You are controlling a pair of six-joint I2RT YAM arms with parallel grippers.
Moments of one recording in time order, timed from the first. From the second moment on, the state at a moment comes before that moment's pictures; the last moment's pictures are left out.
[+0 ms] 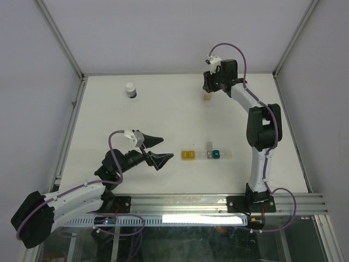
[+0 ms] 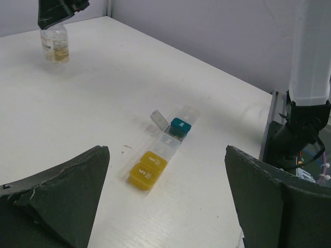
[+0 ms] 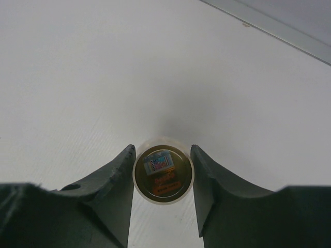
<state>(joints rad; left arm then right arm) -0.76 0.80 0.17 0.78 0.25 -0.29 0.22 2.07 1.69 -0.24 -0.29 -0.18</state>
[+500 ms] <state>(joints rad) -0.80 0.93 0.19 0.85 0.38 -0.15 0.23 2.07 1.69 -0.27 -0.30 -0.17</state>
